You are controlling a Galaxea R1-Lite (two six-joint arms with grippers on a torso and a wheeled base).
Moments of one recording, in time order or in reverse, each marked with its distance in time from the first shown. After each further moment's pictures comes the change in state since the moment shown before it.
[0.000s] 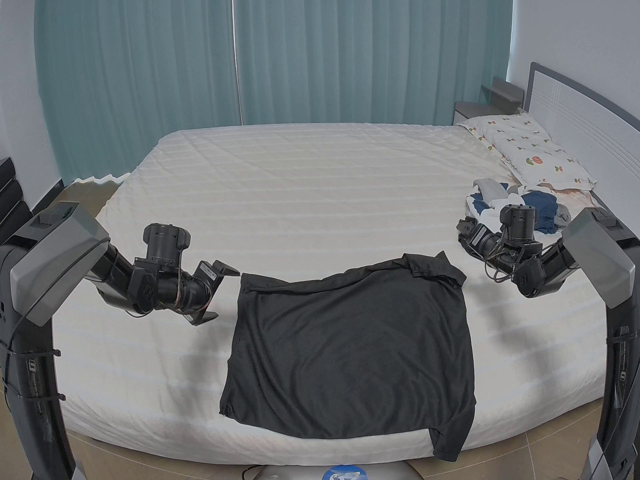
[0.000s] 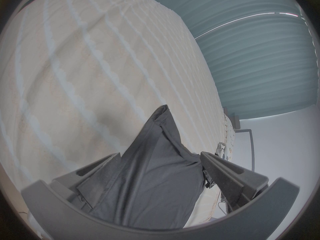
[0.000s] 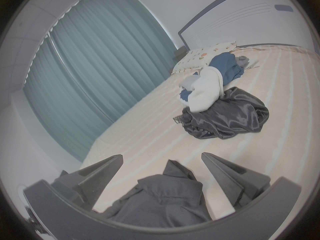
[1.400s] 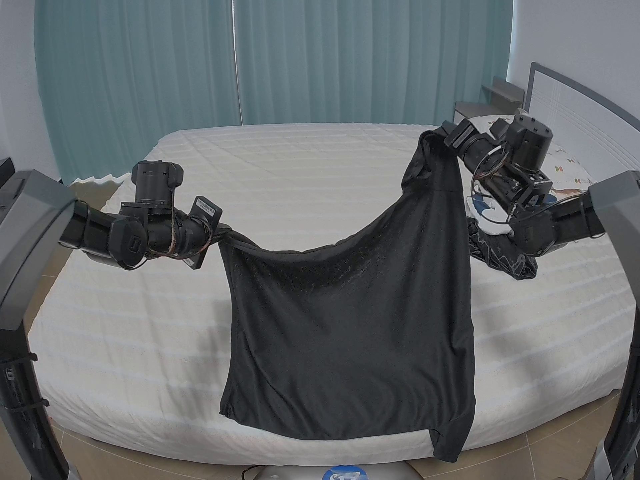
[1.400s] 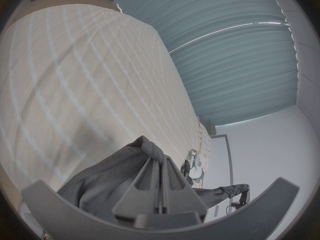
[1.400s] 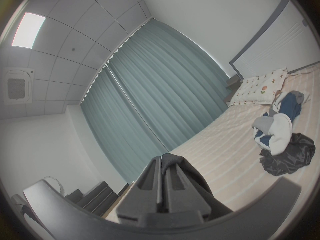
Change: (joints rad) left arm -0.043 -0.161 -0.169 0.094 0.035 -0.066; right arm 0.201 -0.257 -0.097 -0.207 0.021 -0.026
